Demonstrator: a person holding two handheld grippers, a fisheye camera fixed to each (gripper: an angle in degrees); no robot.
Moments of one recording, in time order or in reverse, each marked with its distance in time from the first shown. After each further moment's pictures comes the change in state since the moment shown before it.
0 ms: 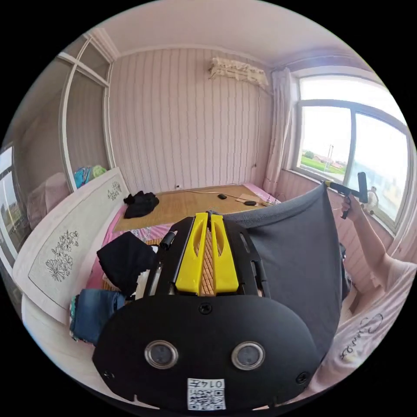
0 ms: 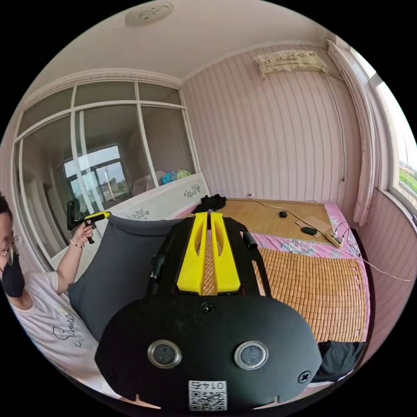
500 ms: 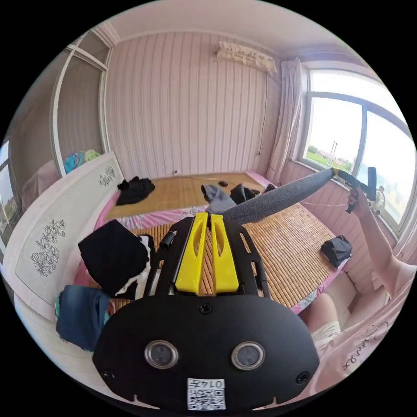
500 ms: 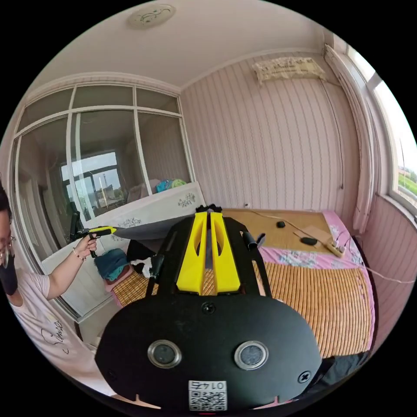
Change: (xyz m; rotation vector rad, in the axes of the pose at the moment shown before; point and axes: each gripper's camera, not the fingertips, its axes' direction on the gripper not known) left arm -0.012 0.035 0.208 -0.203 0.040 0.026; right arm 0.047 0.019 0.109 0.019 0.032 0.028
